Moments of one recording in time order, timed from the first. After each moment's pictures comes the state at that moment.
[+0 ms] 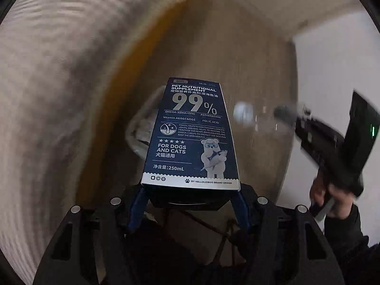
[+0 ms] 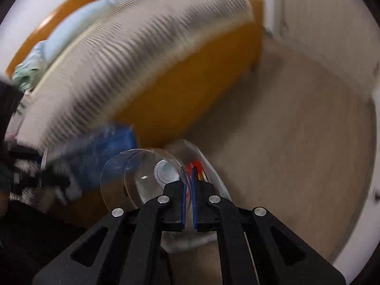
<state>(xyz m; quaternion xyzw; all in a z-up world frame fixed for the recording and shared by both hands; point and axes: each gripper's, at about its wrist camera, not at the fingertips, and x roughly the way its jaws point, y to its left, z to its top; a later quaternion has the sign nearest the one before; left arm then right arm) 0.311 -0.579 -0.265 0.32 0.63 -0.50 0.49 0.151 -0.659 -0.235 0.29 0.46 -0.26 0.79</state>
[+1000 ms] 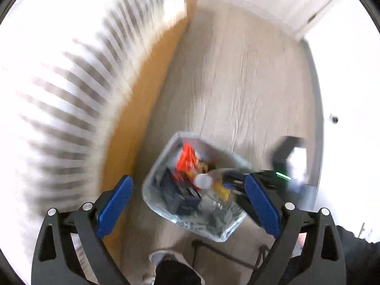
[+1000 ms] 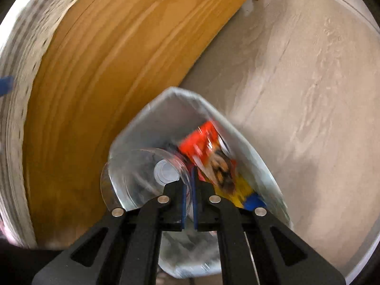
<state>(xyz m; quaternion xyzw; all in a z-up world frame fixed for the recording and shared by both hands) 0.320 -0.642 -0.268 0.34 0.54 -0.51 0.58 0.213 -0.692 -0.417 0.41 0.51 -0.22 0.72</state>
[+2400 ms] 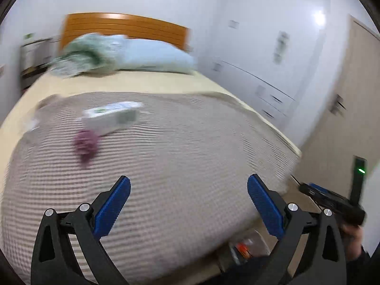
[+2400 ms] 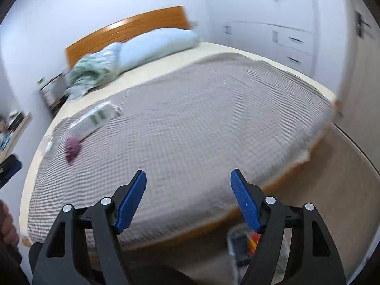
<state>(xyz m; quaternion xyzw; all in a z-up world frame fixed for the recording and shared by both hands) 0.434 -0.118 -0.041 -0.07 0.33 -0.28 0.90 0.338 -0.456 -0.048 0.13 0.35 -0.13 0.92</state>
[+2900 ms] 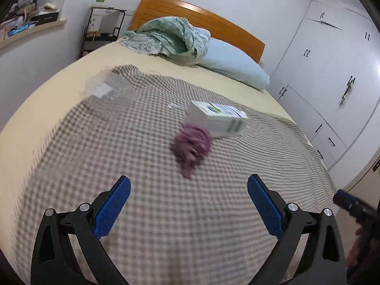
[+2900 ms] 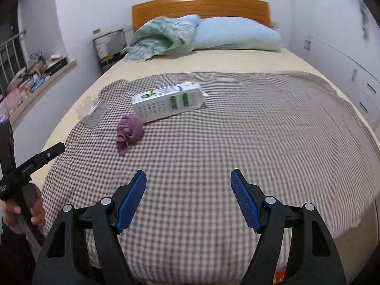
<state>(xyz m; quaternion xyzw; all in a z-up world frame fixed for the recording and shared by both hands) 0.562 0.043 -0.116 -0.15 0.36 -0.13 0.91 0.513 -0.304 -0.054 0.02 0.40 0.03 0.92</state>
